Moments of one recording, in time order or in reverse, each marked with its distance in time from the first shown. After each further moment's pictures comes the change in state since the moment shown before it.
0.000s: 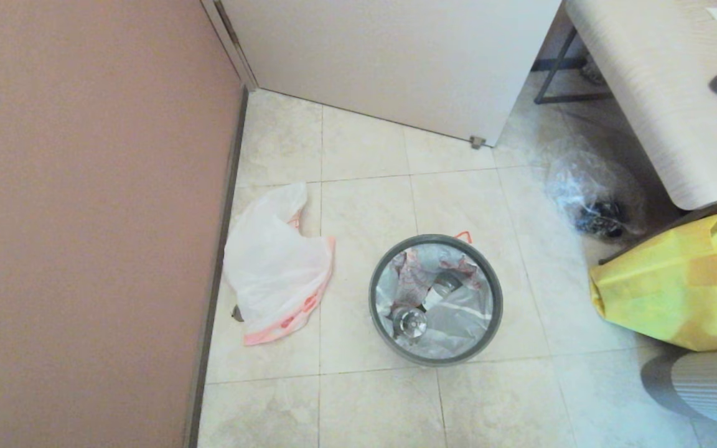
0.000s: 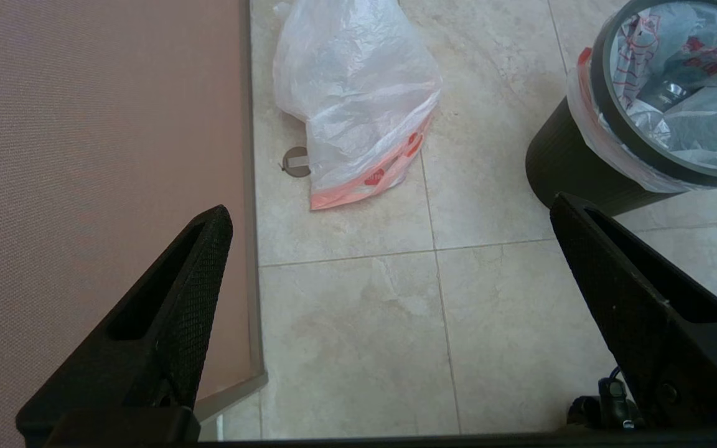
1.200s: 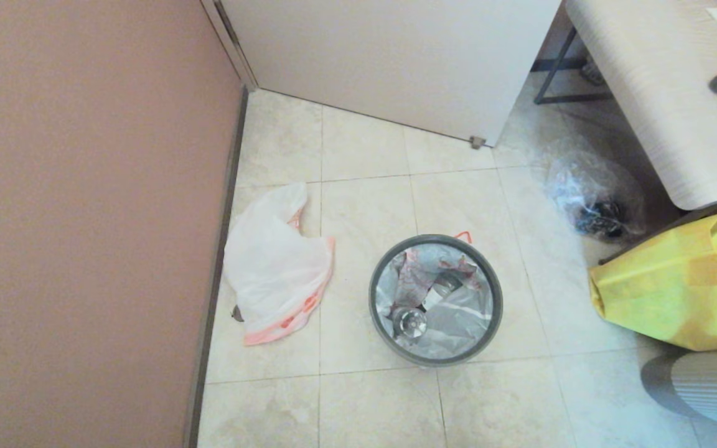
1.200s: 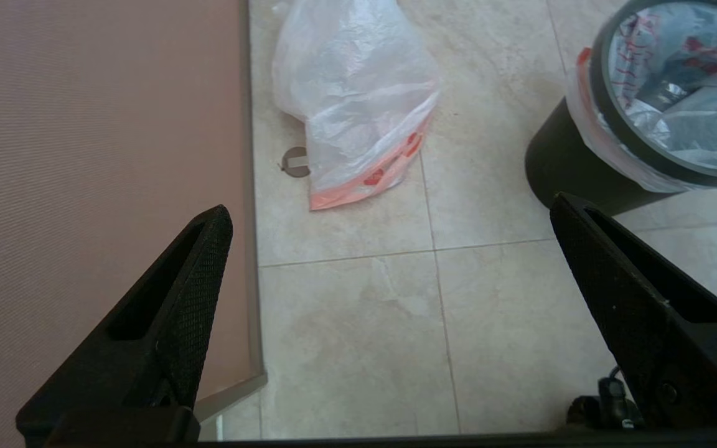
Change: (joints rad) left arm 0.000 0.000 0.000 0.000 0.000 0.000; right arm 0.000 0.001 -0.055 0.026 0.000 -0.036
